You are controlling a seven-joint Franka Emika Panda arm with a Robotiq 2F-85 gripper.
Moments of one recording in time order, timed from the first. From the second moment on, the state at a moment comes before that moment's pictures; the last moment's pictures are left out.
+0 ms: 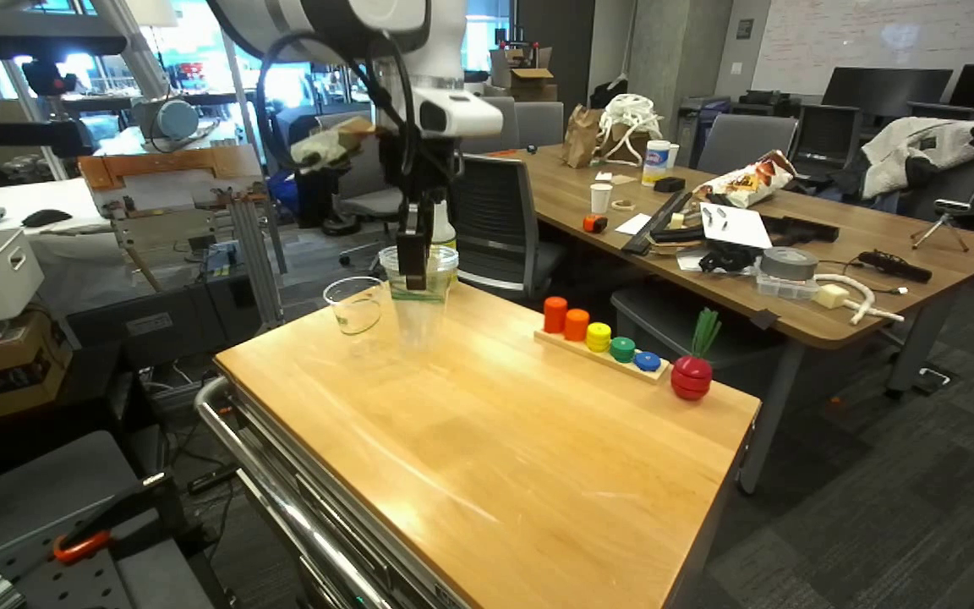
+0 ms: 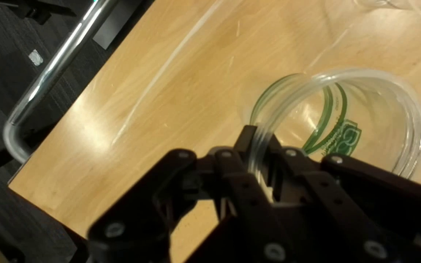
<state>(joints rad) 0.05 0.05 0.01 -2.28 0.02 2.25 0.83</state>
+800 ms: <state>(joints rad) 0.14 -0.05 0.15 -2.27 0.15 2.31 0.71</state>
